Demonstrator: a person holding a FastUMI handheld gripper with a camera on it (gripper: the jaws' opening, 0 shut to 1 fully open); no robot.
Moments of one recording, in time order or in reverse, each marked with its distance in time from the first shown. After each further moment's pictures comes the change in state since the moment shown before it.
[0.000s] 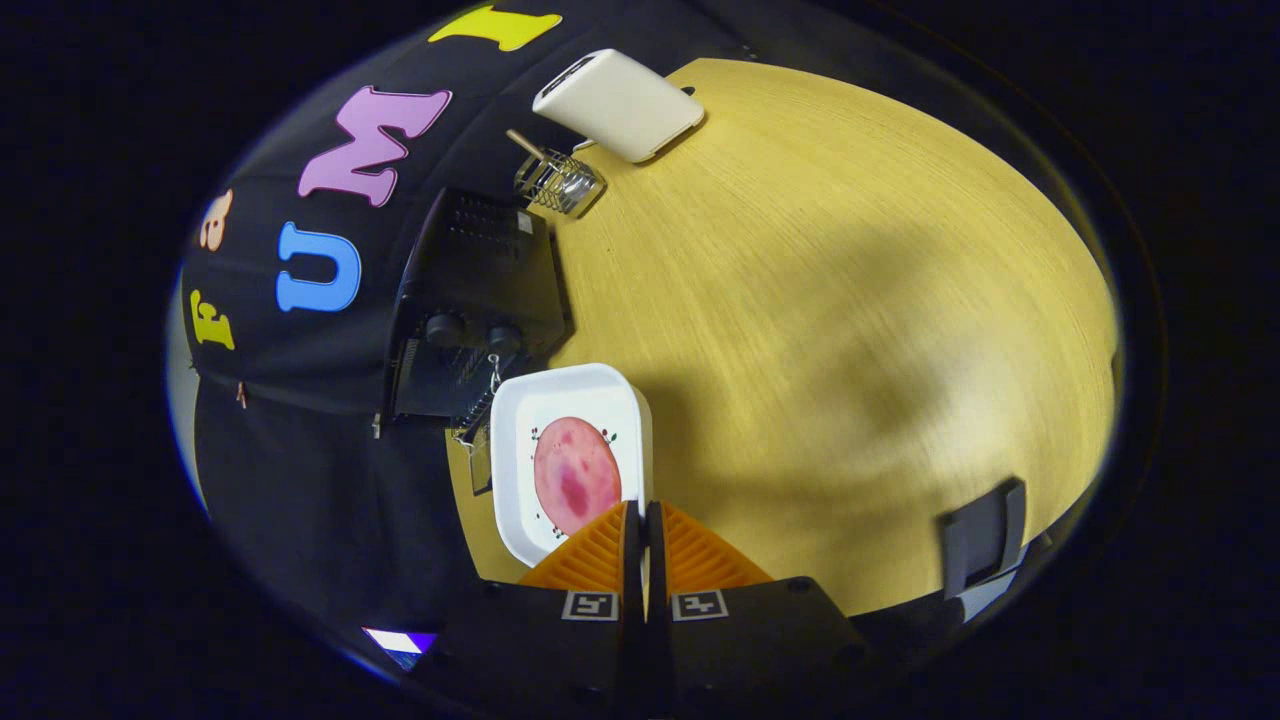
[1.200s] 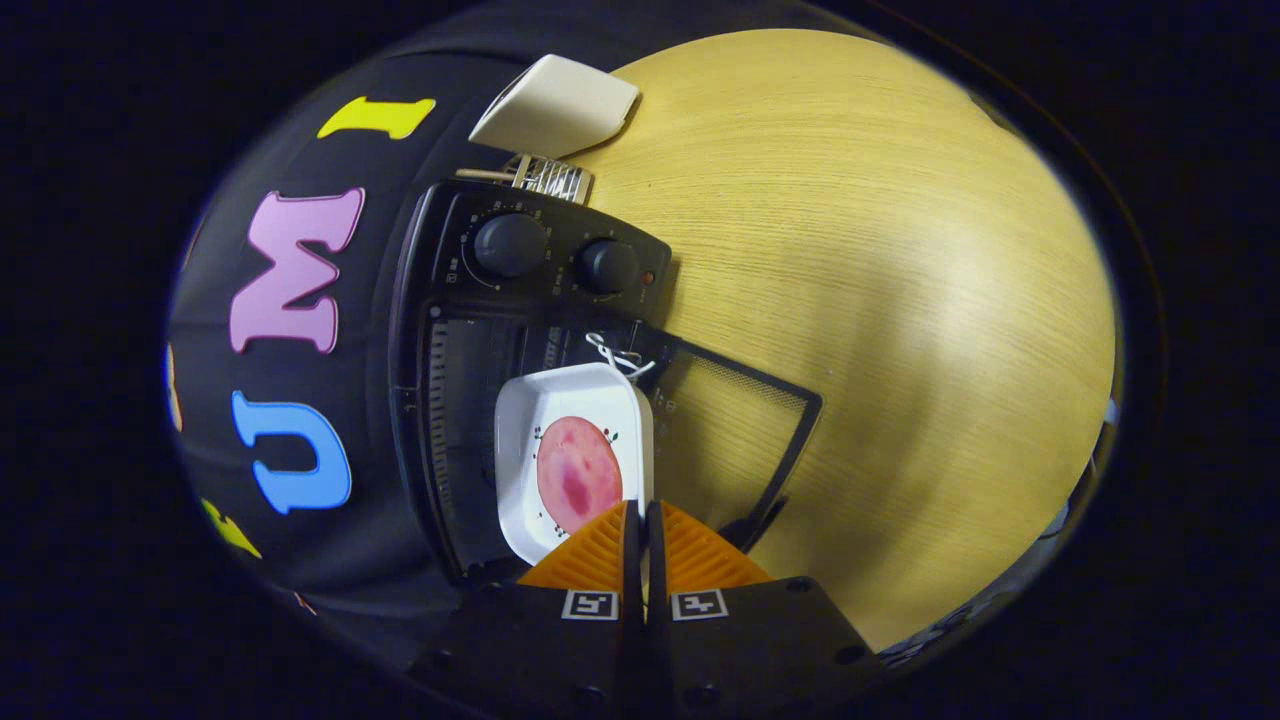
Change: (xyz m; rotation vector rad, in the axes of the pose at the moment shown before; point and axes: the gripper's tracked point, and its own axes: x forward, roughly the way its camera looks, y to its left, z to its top) arm 0.176 0.196 -0.023 0.661 -0.423 -0.054
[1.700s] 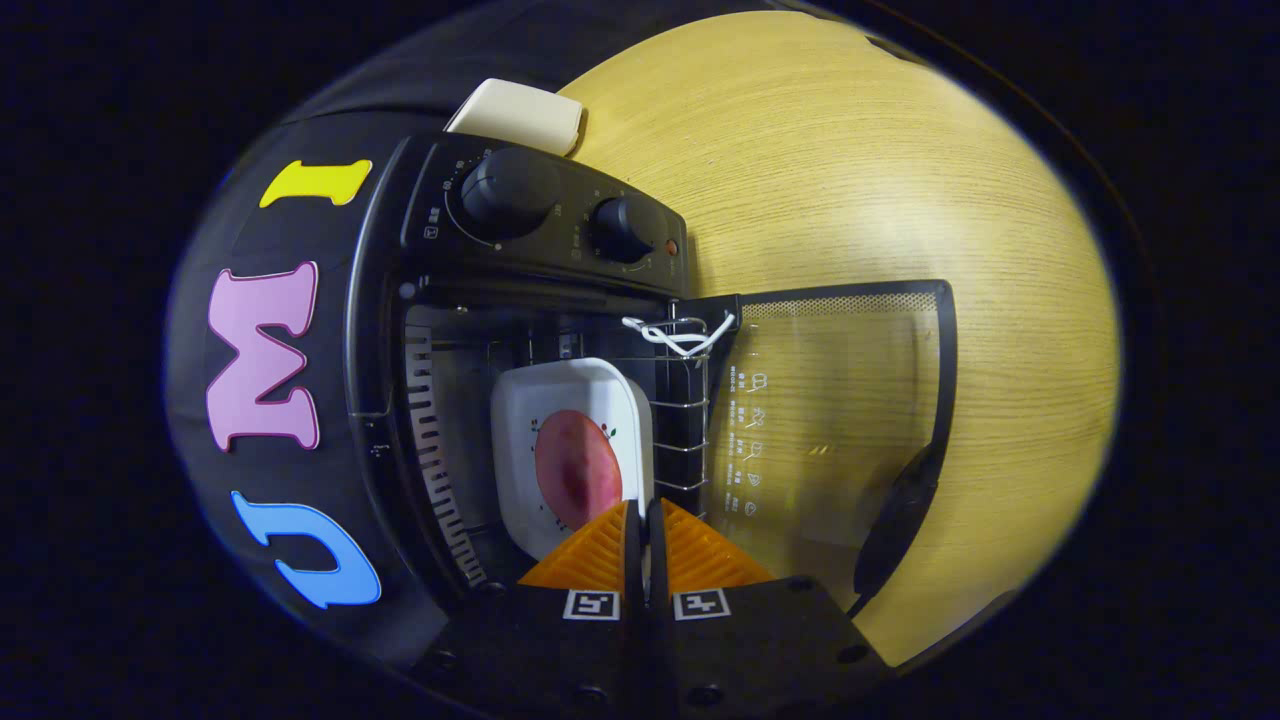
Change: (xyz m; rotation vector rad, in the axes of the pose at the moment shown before) arm 0.061 0.048 -0.013 0.208 -0.150 -0.041
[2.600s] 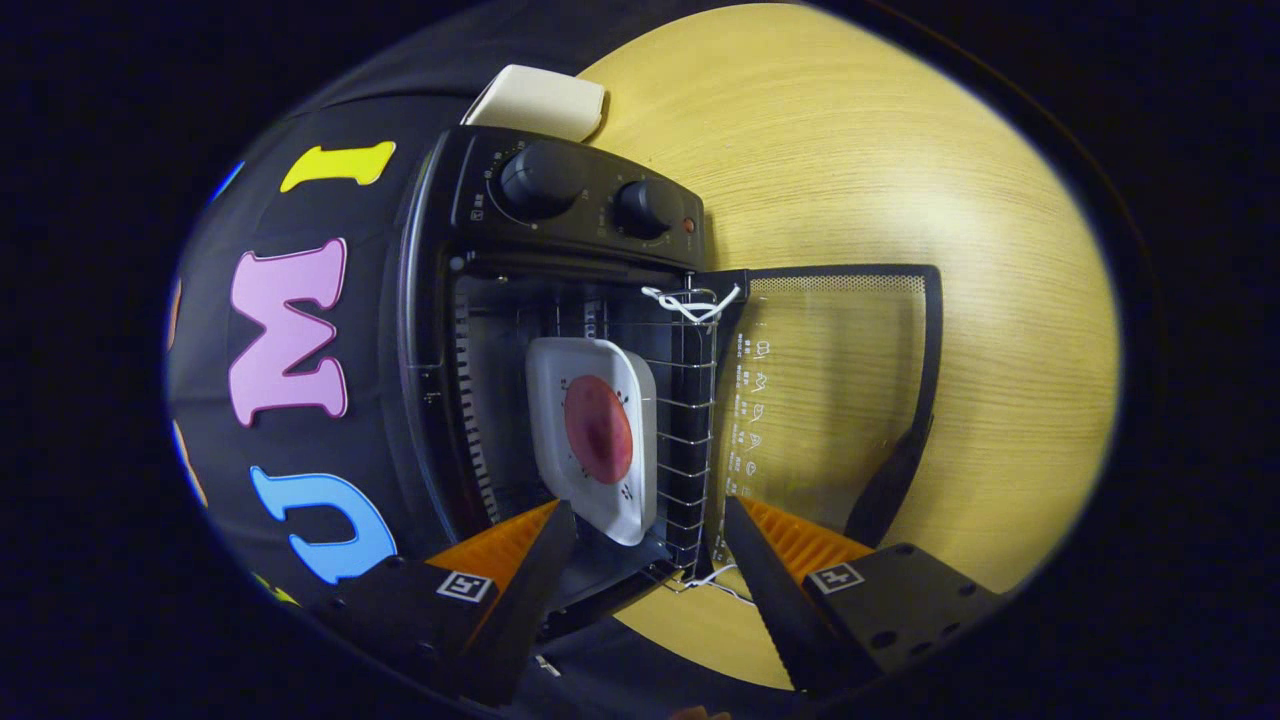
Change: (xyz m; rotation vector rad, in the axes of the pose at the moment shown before) arm -0.040 -0.003 -0.015 -0.084 0.134 0.085
